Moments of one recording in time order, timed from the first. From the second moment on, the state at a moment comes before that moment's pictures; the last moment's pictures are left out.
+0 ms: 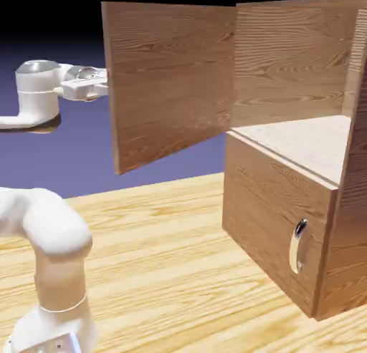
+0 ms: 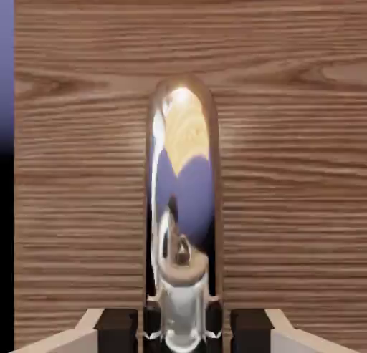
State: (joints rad) arm 0.17 -0.99 0.87 -2.41 -0.86 1.30 -0.73
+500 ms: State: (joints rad) arm -0.37 -0.89 1.32 -1.91 -0.70 0.95 -0.76
